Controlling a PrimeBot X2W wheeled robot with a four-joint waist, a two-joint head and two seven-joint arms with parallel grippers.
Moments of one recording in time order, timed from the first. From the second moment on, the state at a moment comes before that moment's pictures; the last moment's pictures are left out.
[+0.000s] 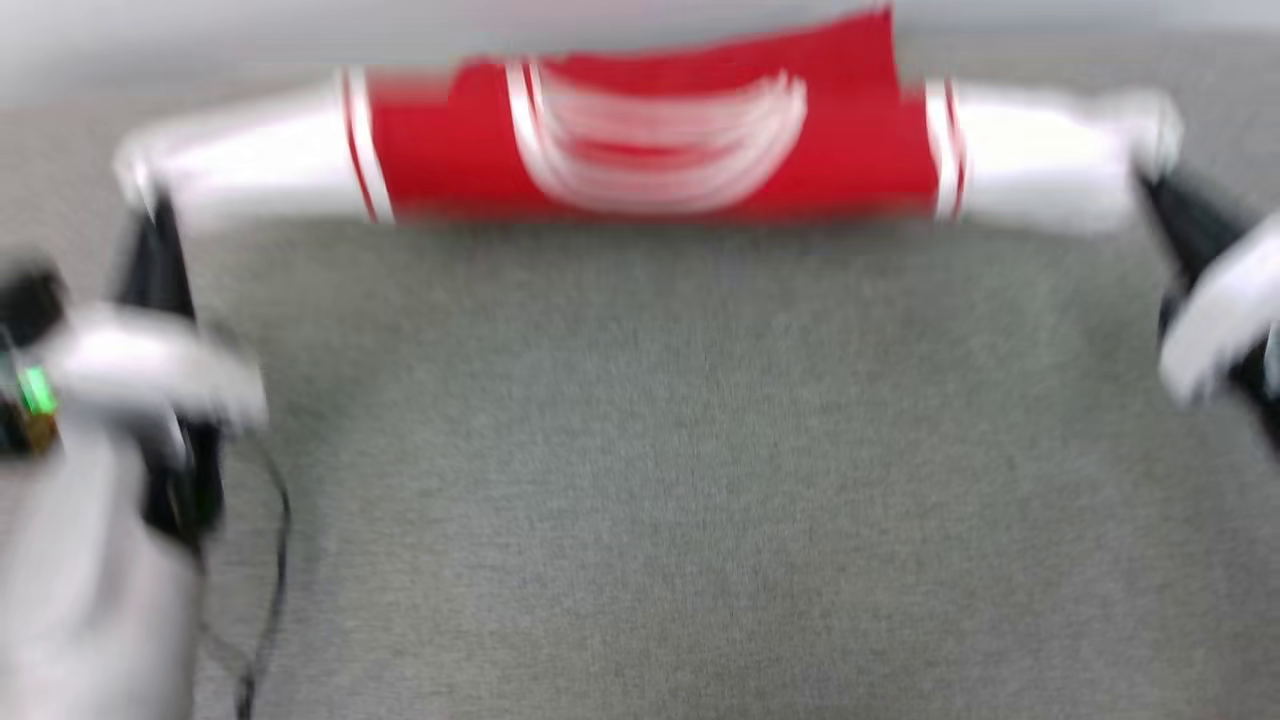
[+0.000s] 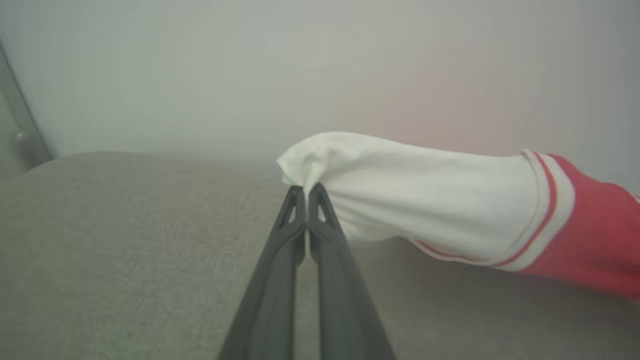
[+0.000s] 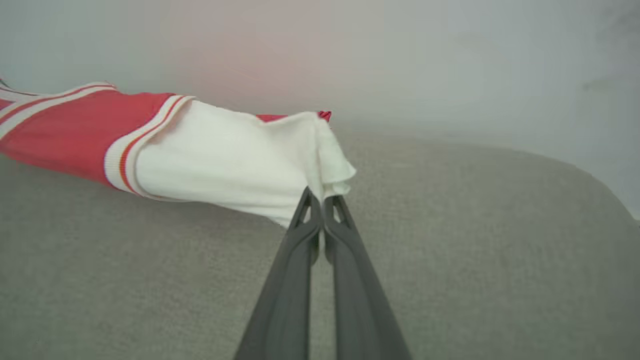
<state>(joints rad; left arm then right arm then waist) -0.62 0.38 -0.09 0.58 -0.64 -0.02 -0.26 -0.75 -0.58 0.46 0.53 0.71 0.13 0.03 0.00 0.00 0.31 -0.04</state>
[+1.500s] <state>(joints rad) 0.01 0.25 -0.30 -0.19 -0.51 0.21 -0.15 -0.61 -0.42 -0.12 0.34 0.55 0.13 0.60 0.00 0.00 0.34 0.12</state>
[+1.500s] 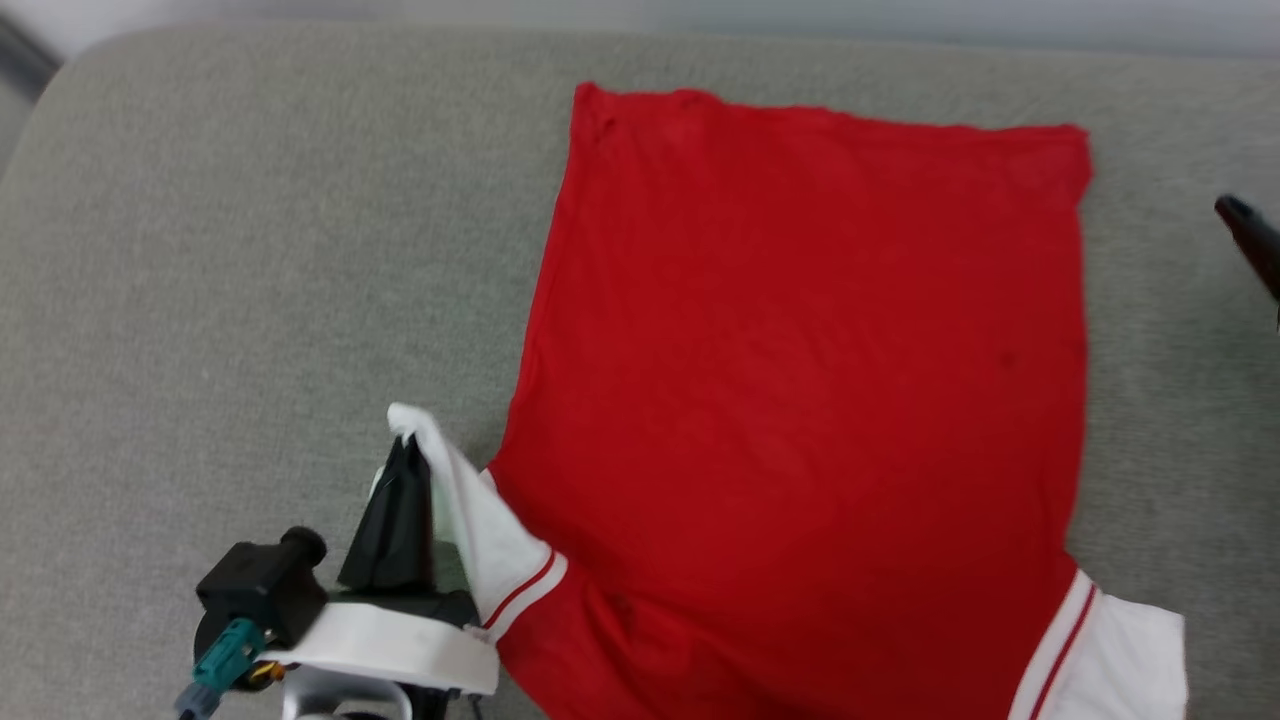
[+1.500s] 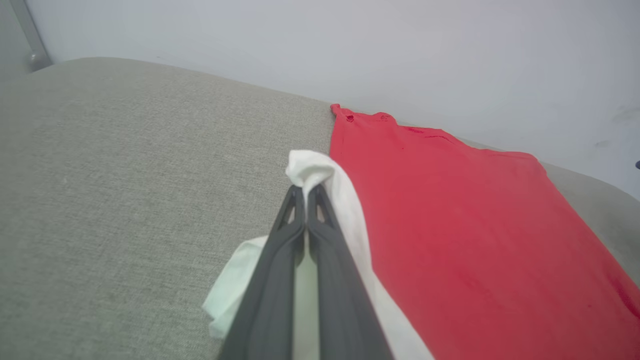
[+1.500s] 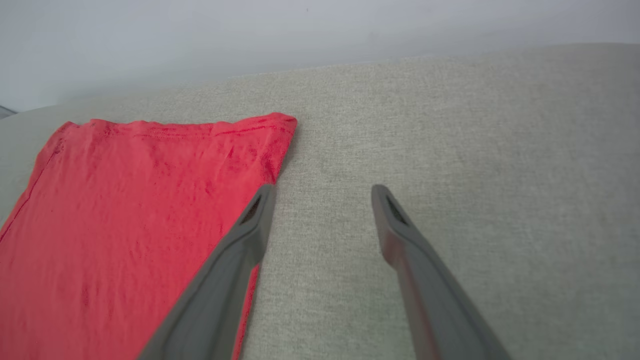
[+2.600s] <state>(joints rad) -0.09 0.22 -0.35 -0.09 -0.52 0.17 -0.18 -0.90 -0.50 0.03 0.48 0.51 0.13 0.98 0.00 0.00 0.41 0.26</state>
